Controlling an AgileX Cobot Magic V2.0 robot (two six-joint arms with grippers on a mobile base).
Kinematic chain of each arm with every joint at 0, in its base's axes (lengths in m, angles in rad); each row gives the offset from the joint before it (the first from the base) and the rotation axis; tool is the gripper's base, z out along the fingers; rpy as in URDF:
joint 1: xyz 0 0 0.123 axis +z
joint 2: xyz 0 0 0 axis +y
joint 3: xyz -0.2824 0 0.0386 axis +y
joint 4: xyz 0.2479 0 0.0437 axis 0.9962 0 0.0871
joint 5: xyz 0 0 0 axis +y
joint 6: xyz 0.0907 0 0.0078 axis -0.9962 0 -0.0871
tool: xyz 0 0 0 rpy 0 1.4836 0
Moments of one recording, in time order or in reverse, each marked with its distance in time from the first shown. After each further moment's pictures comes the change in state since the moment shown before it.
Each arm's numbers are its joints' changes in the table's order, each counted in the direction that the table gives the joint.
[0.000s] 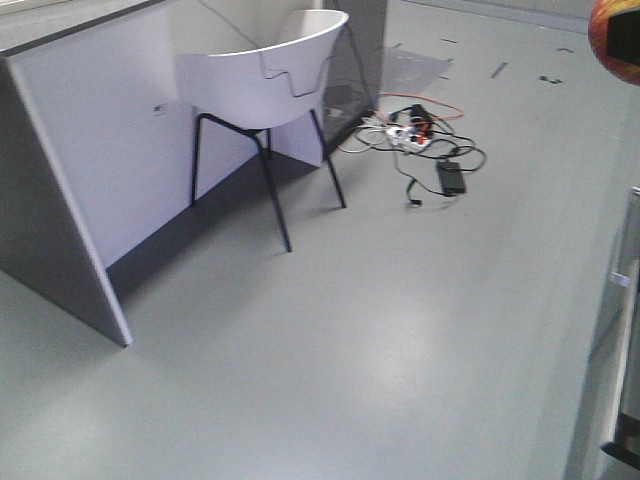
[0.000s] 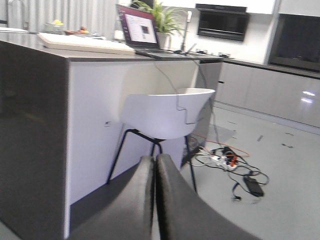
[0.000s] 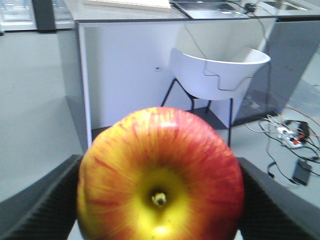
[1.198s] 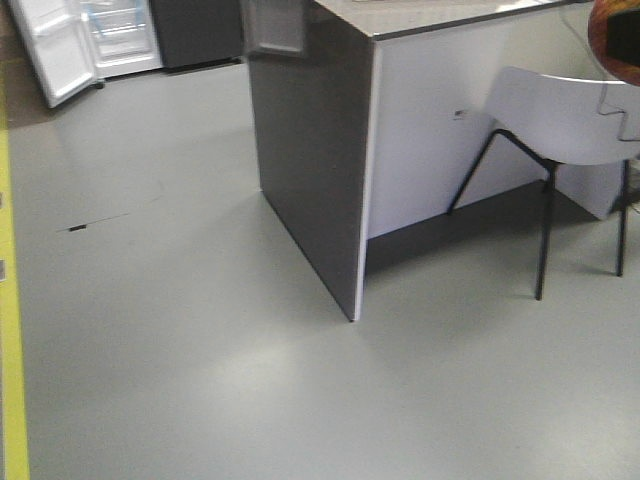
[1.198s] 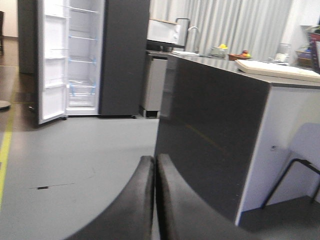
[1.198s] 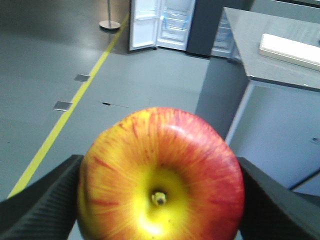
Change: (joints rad) left arm 0.000 0.000 0.000 0.000 0.000 0.000; right arm 0.000 0.000 0.000 0.000 0.000 0.000
